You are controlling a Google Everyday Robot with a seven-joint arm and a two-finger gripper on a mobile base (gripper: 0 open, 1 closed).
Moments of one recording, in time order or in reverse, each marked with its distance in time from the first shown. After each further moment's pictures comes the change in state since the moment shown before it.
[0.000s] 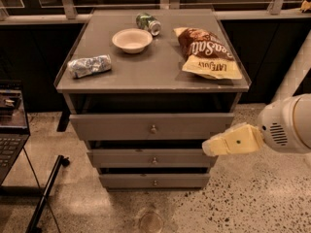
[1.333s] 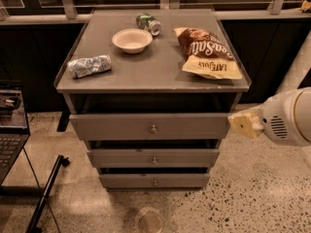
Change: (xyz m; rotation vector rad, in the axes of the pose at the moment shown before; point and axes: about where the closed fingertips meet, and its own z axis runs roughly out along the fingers) arm -0.017 -0.010 -0.001 0.044 -0.065 0.006
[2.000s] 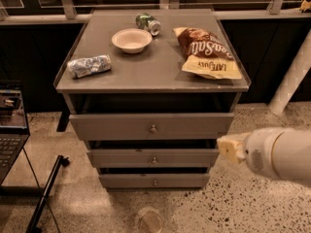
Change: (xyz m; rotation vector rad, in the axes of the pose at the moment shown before) arm 0.043 0.015 0.044 -0.009 -0.066 0.119
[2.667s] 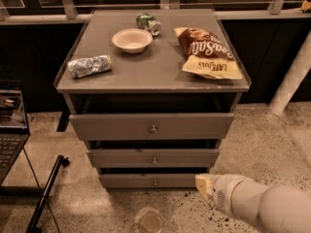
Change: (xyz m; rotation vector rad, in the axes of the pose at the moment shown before) arm 0.110 0.027 0.093 -0.017 0.024 0.231
